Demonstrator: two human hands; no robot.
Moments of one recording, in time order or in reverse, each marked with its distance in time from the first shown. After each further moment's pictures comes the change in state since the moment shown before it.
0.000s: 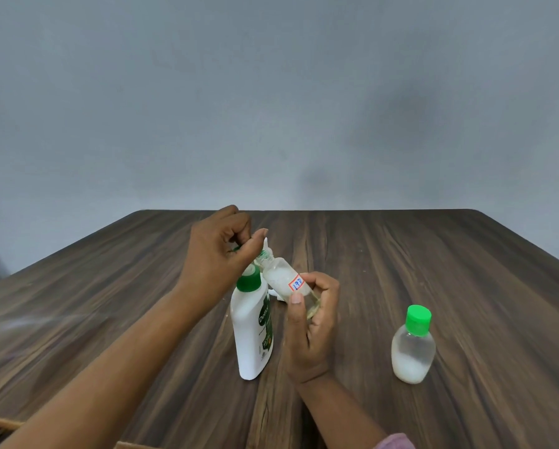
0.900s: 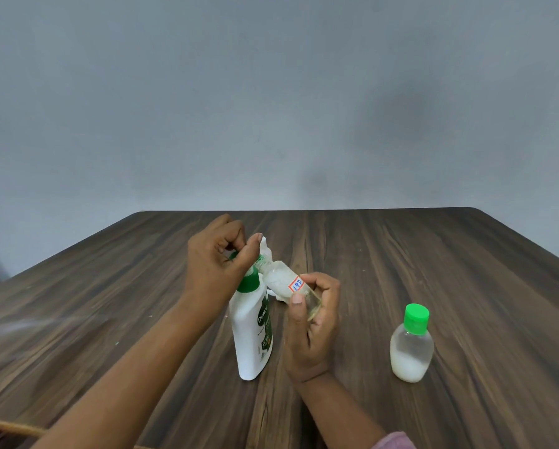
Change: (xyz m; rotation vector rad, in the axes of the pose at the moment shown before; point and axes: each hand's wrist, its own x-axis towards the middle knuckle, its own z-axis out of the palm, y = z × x) left_hand -0.013 -0.001 0.008 -0.074 0.081 -0.069; right_hand -0.002 0.000 -0.001 -0.011 0.031 0.014
